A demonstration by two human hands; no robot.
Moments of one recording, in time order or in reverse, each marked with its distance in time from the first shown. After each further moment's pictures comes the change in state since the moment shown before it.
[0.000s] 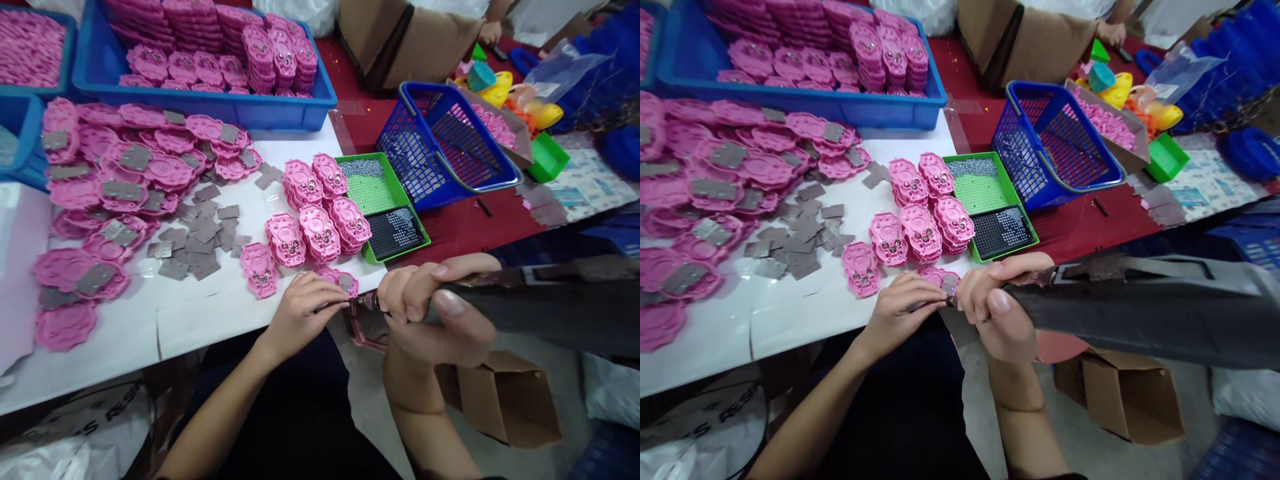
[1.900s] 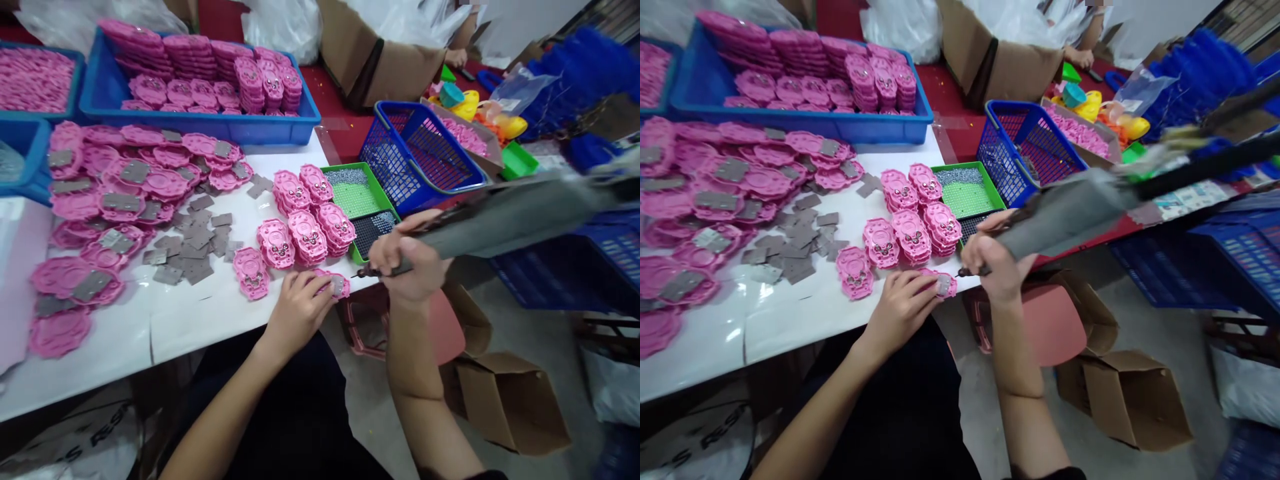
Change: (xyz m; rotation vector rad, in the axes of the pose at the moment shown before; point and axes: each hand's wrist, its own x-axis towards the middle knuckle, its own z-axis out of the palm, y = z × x) left_hand -0.007 -0.003 0.012 0.591 -0.118 0.117; right_hand 0.030 0.025 -0.034 -0.030 0.105 0.035
